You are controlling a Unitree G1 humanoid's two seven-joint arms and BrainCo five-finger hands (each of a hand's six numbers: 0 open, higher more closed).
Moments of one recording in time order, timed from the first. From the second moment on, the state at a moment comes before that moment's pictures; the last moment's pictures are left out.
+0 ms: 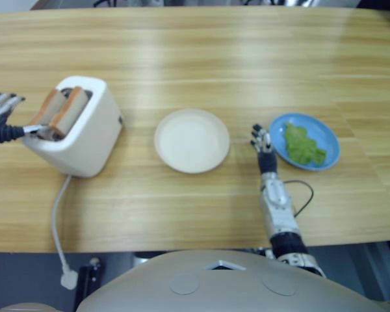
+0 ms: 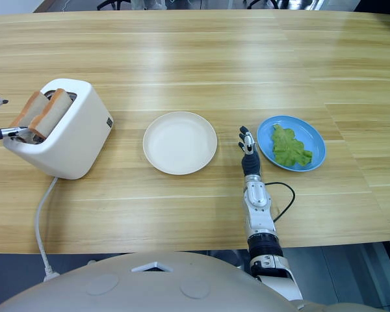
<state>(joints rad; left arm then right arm) 0.18 1.08 0.31 0.03 0.78 -0.05 -0.21 0.00 -0.05 -0.08 0.46 0.01 -0.41 -0.01</state>
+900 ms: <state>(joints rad) 0.16 1.08 0.27 -0.01 0.77 -0.06 -0.07 0.01 -0.05 -0.08 0.46 0.01 -0.41 -0.01</state>
